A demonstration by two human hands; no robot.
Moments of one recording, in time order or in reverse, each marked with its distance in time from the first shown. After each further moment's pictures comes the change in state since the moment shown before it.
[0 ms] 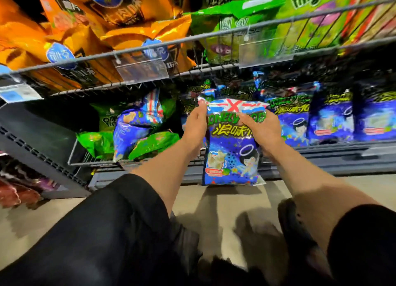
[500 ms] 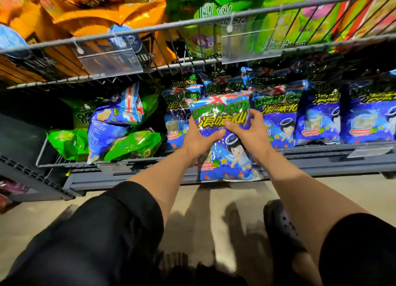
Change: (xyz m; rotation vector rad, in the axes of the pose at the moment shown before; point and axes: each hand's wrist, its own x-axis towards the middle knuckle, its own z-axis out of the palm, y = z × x) left_hand 0.021 -0.071 0.030 0.174 -0.166 0.015; right_hand 0.007 0.036 -0.020 -0.090 -0.018 0.200
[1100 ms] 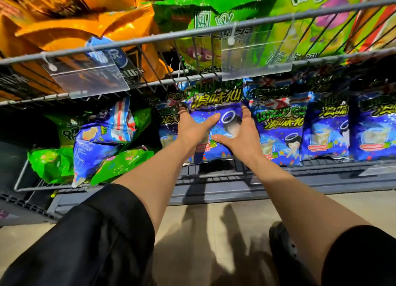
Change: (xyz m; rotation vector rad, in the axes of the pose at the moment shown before) left_hand 0.065 0.044 0.000 0.067 0.228 -0.003; right_hand 0.046 -0.015 0.021 -0.346 0.027 -0.178
